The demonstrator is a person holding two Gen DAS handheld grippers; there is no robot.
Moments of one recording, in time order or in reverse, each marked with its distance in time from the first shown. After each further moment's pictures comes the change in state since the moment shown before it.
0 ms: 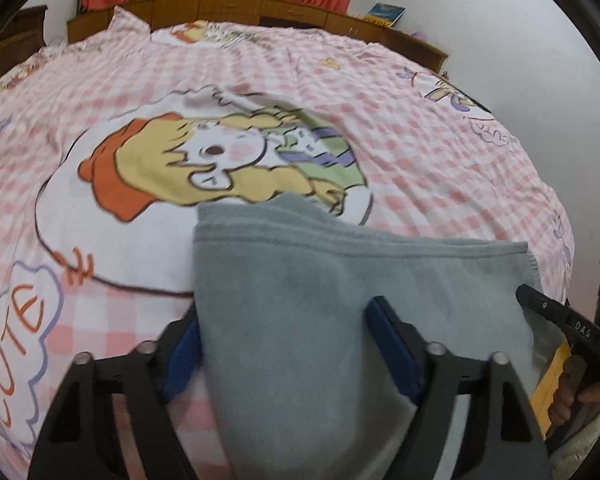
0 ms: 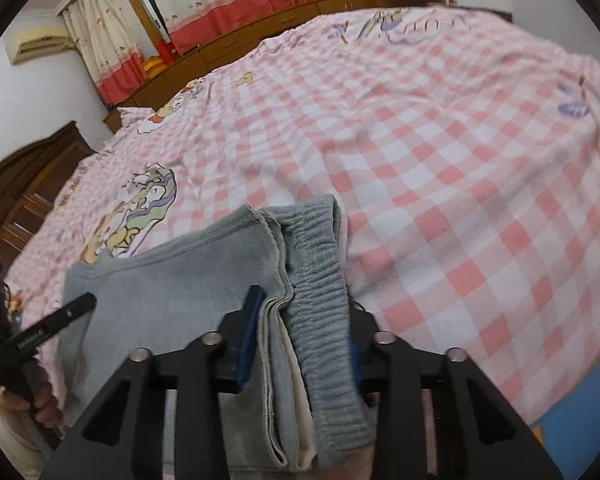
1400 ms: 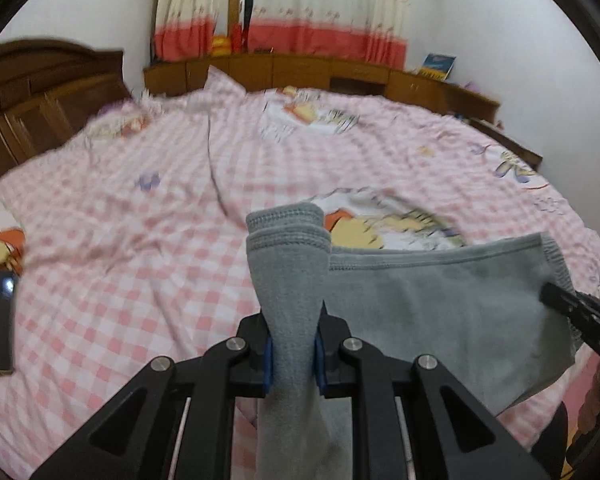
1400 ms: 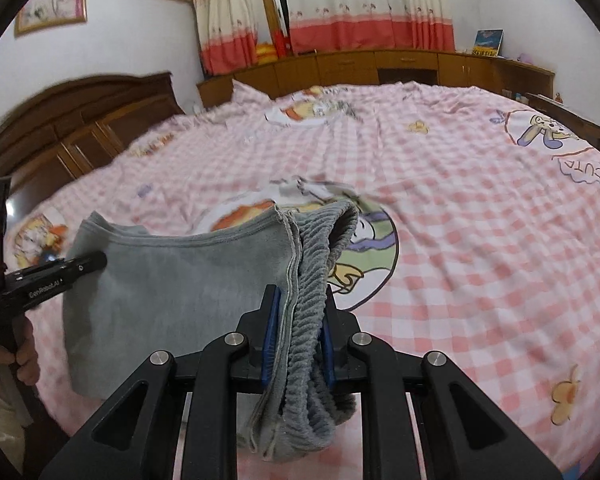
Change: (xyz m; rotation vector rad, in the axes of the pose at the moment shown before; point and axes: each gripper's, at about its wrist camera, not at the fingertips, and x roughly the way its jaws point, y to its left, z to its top) left arm -0.130 0.147 0.026 -0.049 -0.177 0.244; right arm 0.008 0.228 0.012 -0.356 -0.076 0.138
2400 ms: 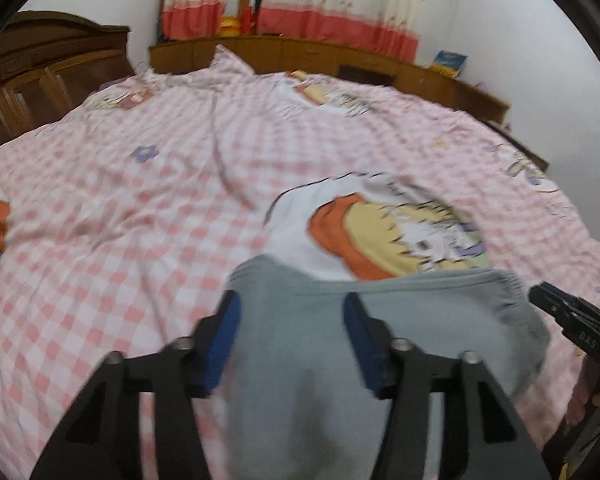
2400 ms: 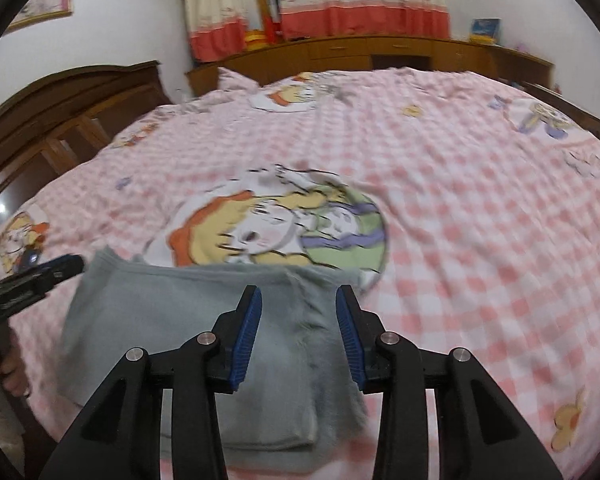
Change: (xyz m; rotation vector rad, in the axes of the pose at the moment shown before) left arm 0.026 0.005 -0.004 -0.041 0.024 -0.027; right arm 0.029 -0.017 0.010 0.000 0.039 0.006
